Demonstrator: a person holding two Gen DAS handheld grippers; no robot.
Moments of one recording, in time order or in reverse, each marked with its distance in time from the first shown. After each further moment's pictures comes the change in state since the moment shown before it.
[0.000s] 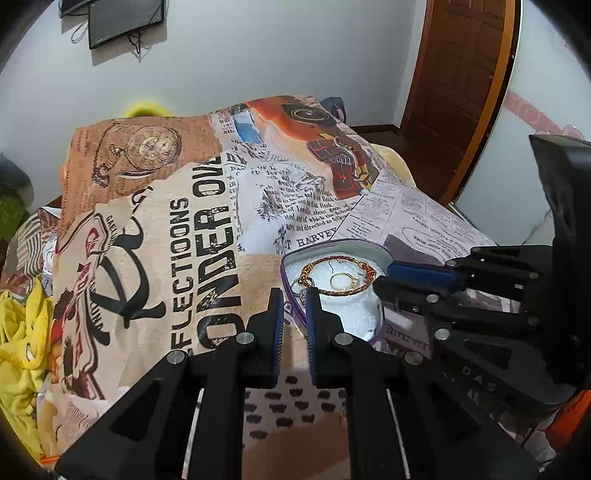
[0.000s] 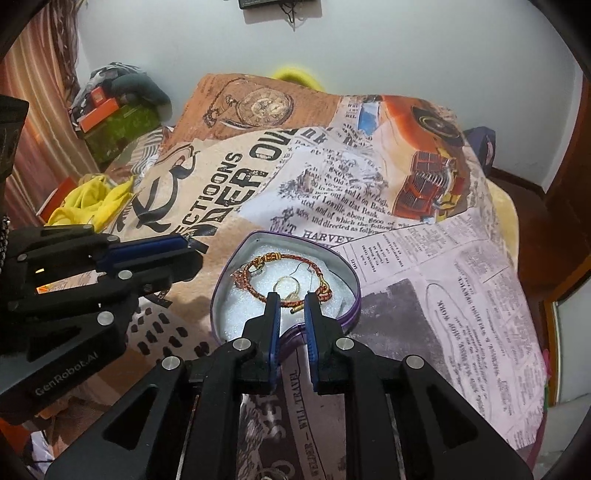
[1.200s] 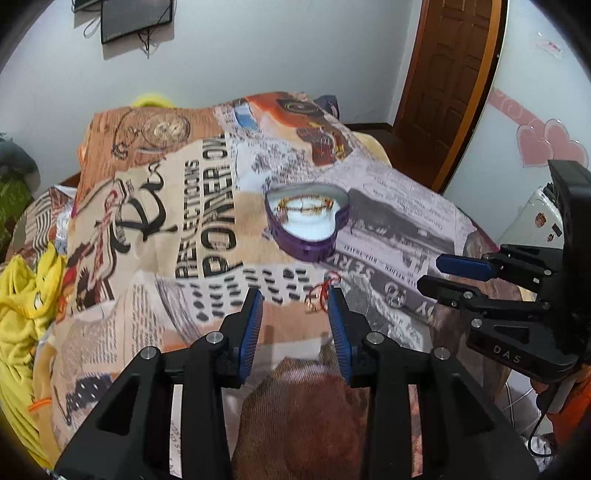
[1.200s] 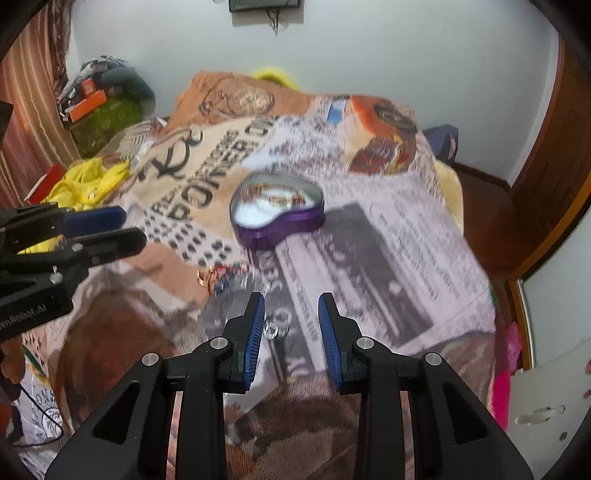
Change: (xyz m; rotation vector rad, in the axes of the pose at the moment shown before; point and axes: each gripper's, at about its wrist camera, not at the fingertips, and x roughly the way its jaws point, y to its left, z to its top) left arm -0.068 -0.018 -0.073 -0.019 0.018 -0.019; right arm -0.069 0.016 -0.074 0.015 0.021 -0.124
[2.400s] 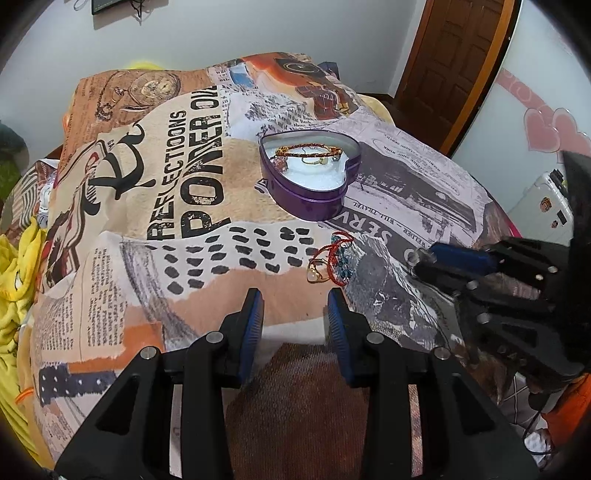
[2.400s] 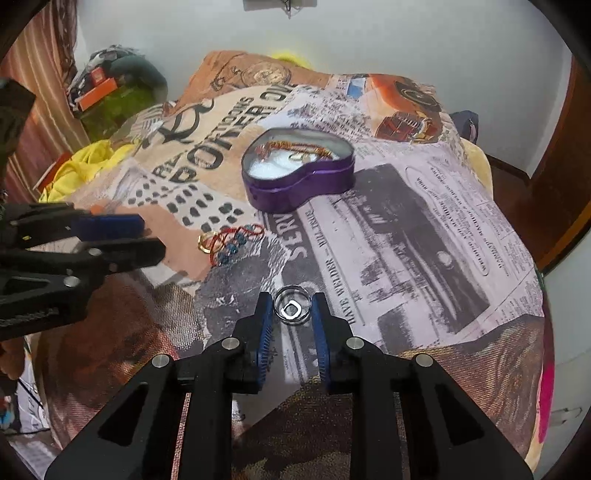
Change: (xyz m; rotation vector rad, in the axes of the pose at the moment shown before) left arm 0.043 0.005 -0.015 -0.015 0.121 -0.024; right arm 0.029 0.005 -0.019 -0.004 0.020 0.066
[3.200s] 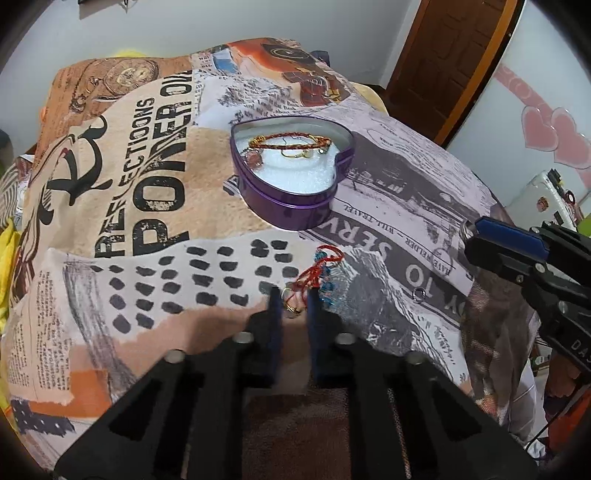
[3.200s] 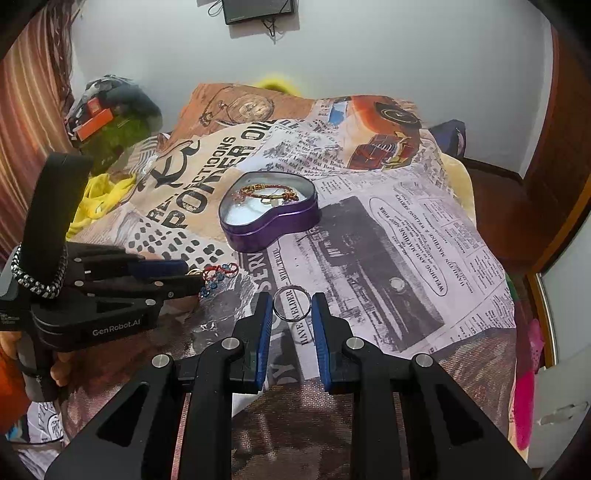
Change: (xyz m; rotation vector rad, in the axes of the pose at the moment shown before) left arm 0.036 -0.011 0.016 0.000 0.044 -0.054; right arm -0.024 -0.027 0.011 0.048 -0.084 0.008
